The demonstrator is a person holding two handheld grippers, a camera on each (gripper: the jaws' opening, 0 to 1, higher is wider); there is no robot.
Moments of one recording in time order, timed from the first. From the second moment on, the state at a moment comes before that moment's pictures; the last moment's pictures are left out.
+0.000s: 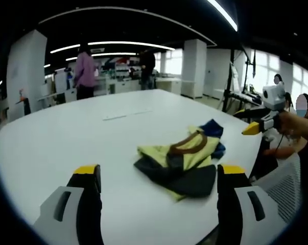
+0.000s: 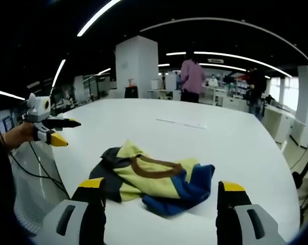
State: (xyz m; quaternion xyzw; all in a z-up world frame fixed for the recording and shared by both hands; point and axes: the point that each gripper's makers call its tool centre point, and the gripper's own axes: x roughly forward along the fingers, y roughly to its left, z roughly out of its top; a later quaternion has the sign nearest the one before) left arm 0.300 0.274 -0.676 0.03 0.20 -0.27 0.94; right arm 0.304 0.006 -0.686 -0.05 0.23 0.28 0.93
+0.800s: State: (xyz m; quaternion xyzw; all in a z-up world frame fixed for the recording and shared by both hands) left arm 0.305 0.260 -0.683 0.03 0.21 -0.30 0.93; right arm 0.315 0.000 -0.691 -0.05 0.23 0.28 0.93
